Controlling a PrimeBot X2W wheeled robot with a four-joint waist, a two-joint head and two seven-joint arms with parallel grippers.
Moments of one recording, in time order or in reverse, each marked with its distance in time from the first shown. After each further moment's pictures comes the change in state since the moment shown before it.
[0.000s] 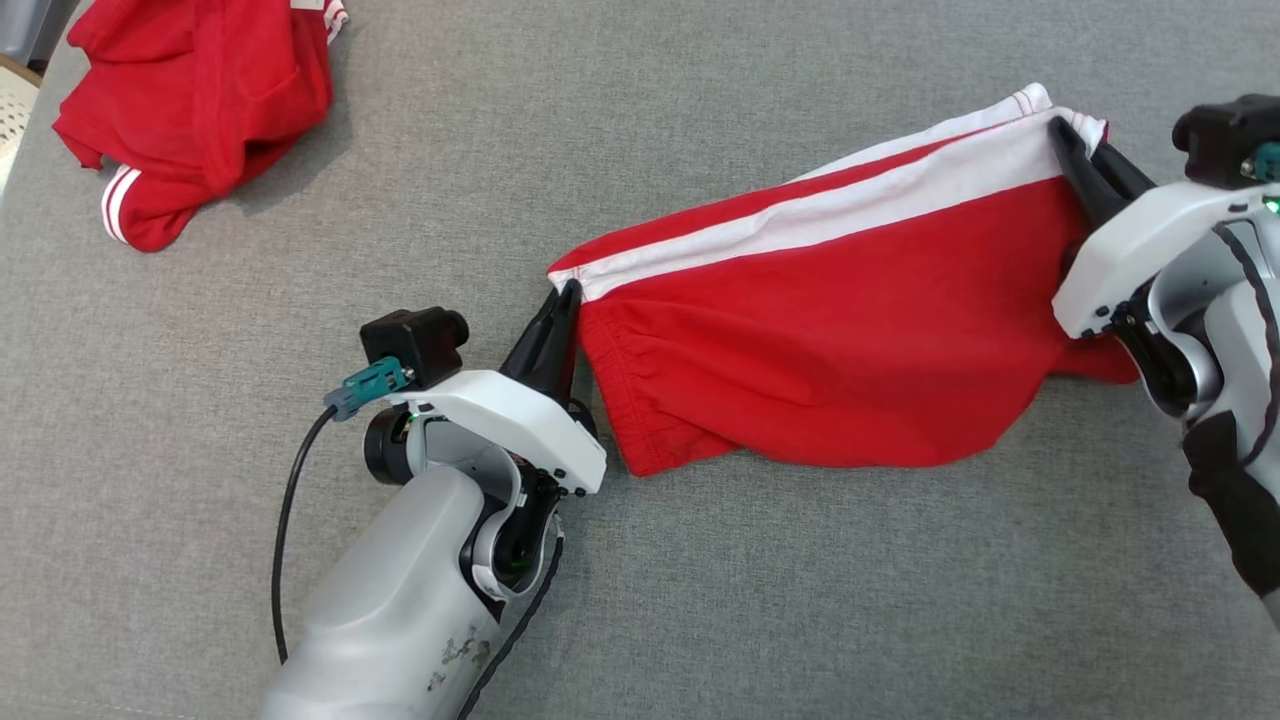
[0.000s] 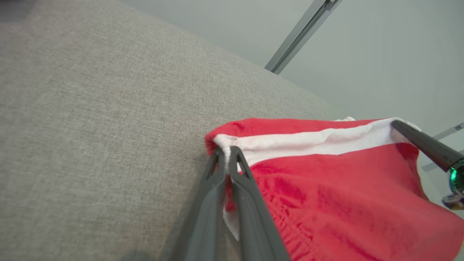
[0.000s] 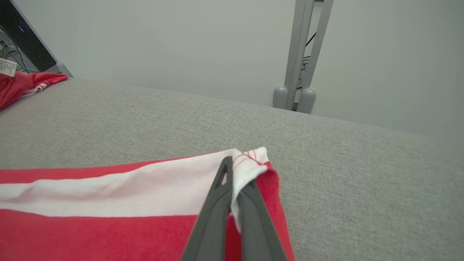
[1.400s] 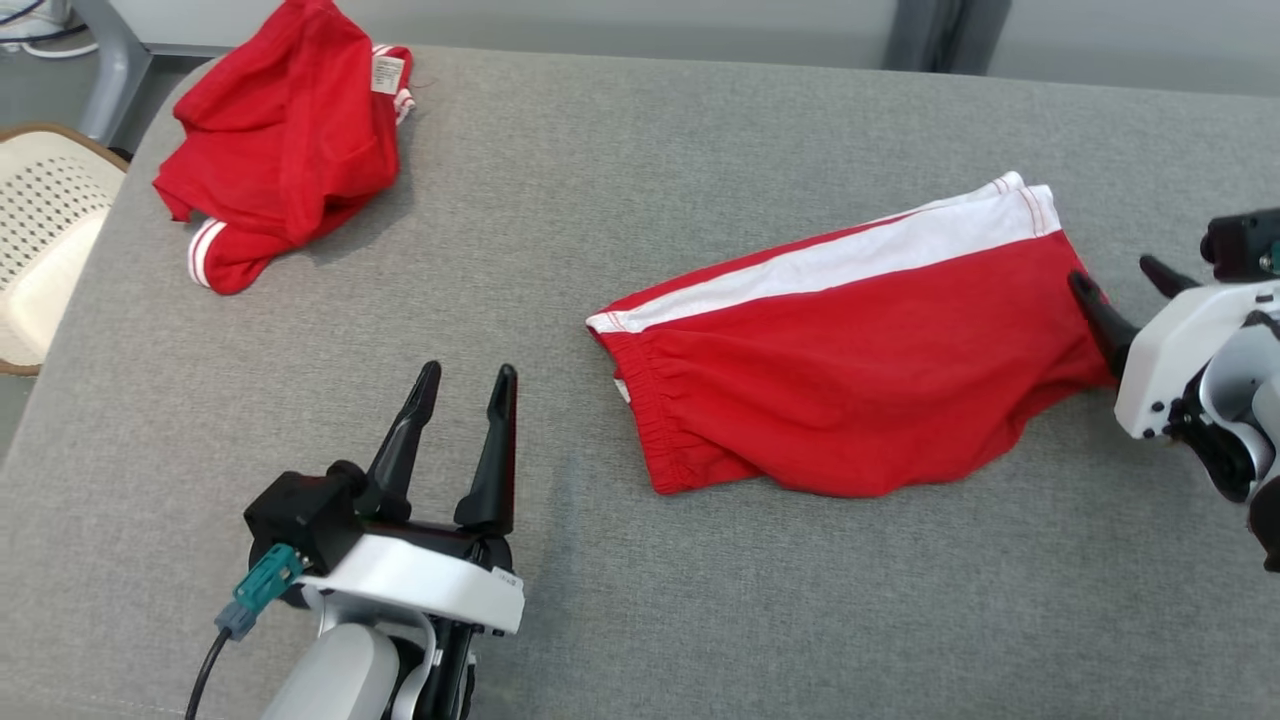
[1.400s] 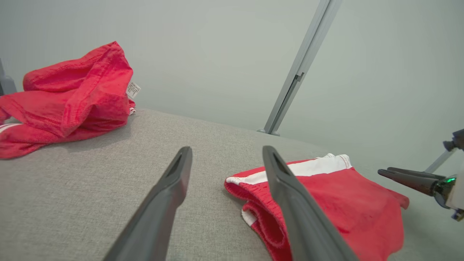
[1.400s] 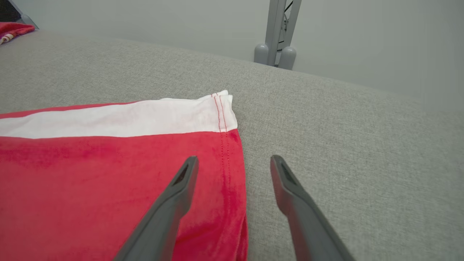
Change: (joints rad) left arm 0.382 0.099 0.193 -0.449 0.336 0.026 -0.069; right arm -0.062 -0.139 0.471 0.282 0.397 0.000 -0.044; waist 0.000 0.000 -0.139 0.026
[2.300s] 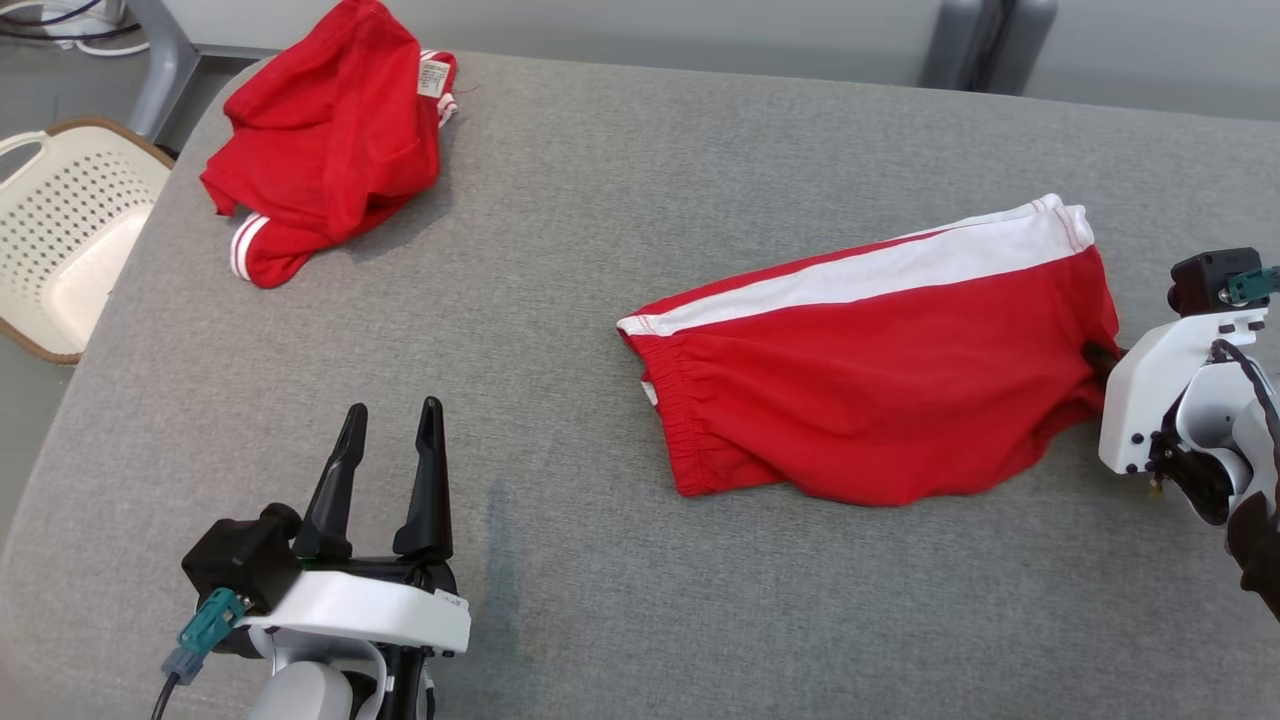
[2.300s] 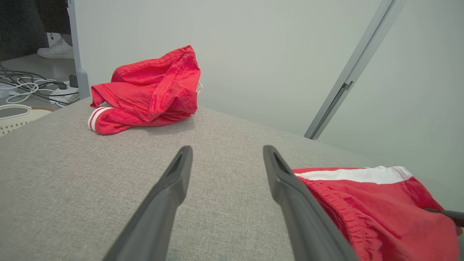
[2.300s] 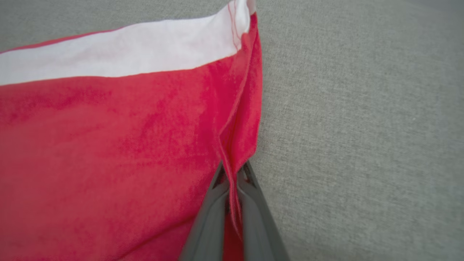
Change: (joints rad) left arm 0.098 -0.065 0.191 0.028 0.082 -0.049 0.000; right arm 0.006 0.050 0.049 0.120 0.084 0.000 0.171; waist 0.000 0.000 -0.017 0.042
